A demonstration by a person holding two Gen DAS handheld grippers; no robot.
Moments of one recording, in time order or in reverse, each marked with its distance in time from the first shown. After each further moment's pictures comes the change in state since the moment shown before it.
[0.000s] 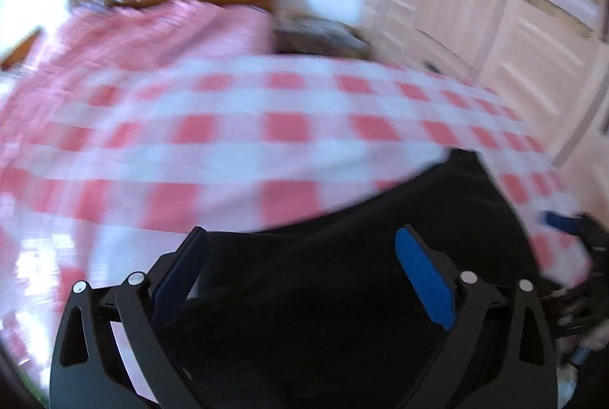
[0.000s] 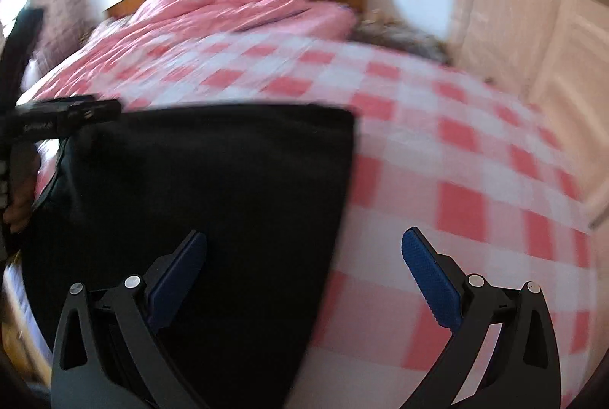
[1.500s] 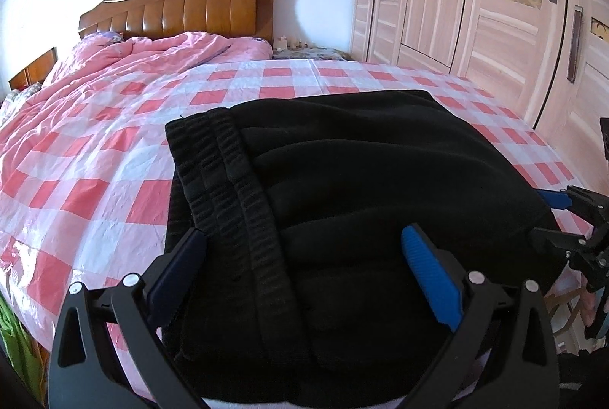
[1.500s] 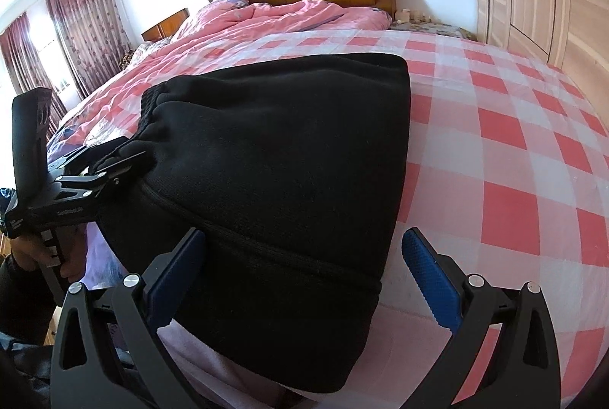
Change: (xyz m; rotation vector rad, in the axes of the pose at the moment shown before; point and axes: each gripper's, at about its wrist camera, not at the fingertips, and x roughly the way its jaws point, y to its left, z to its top) left arm -0.049 -0.032 -0.125 0.046 -0.116 -0.006; right arm -0.025 0.023 -0.079 0.041 0.001 0.205
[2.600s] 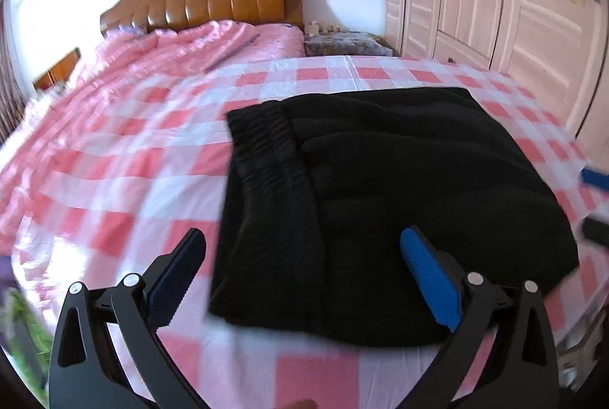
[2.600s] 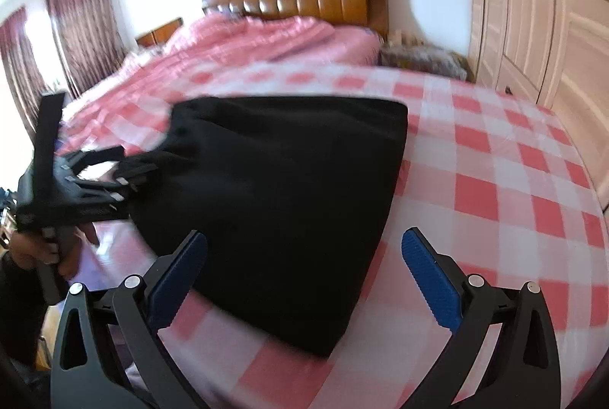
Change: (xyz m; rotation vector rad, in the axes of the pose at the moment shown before) left arm 0.012 -0.001 0.051 0.041 0.087 0.180; right arm -0.046 0.005 0.045 -0.045 -0.095 -0.058
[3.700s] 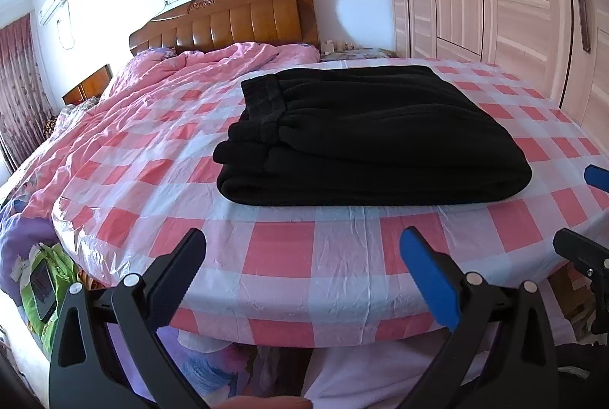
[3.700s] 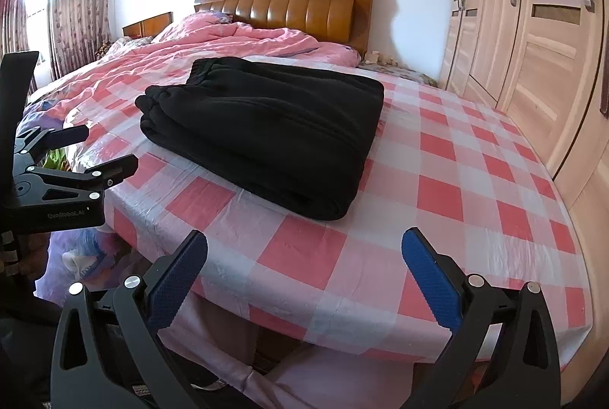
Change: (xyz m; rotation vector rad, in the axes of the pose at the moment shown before) left arm -0.080 -0.050 -0.092 -0.028 -0.098 0.085; right arm -0.032 0.043 -0.092 -0.091 -0.027 -0.166
